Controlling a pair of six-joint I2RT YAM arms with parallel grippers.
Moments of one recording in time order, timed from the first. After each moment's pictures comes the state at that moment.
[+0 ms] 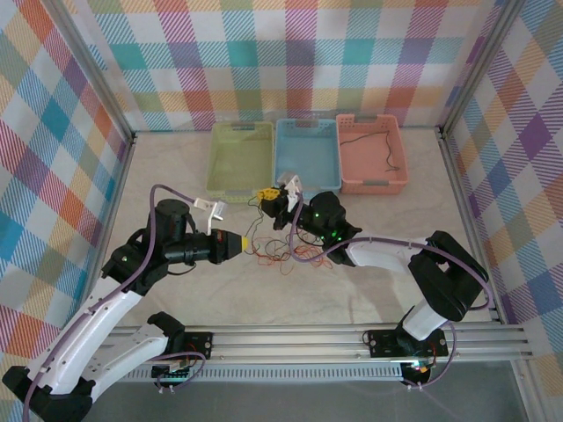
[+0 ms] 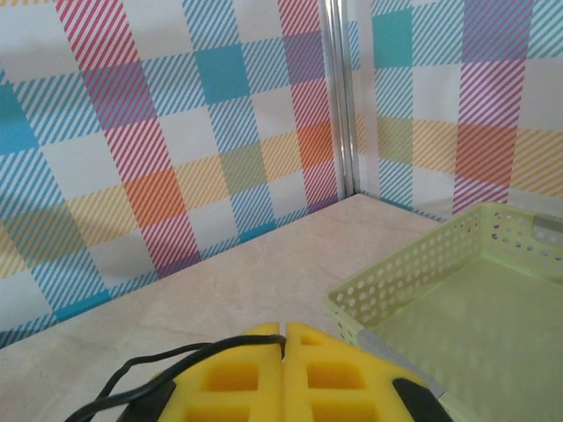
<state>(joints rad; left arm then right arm) -0.54 0.79 0.91 -0.71 0.53 -0.53 0.81 1.58 0.81 0.81 -0.22 0.15</state>
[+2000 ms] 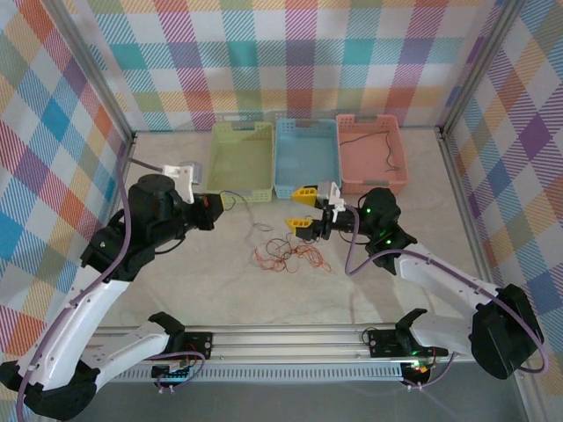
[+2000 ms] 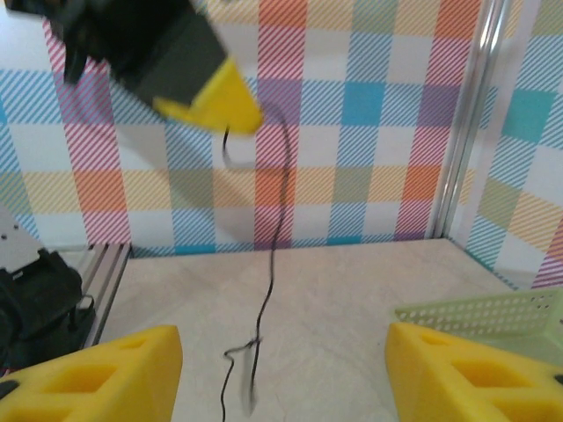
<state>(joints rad) -0.54 0.91 1.27 -0.82 0.06 -0.50 0.62 1.16 0.69 0.53 -0.77 -0.04</state>
